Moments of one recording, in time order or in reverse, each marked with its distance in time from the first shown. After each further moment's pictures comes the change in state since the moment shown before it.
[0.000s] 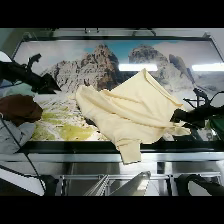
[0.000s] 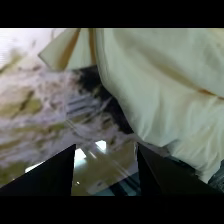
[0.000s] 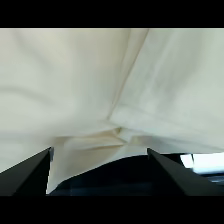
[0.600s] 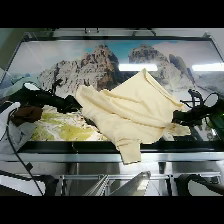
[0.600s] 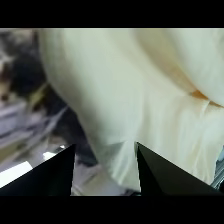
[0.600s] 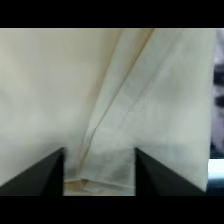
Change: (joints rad) left arm -0.140 0.043 -0.456 -0.253 0.360 0.154; right arm -0.024 -0.149 0.008 -0.029 -0.128 -0.135
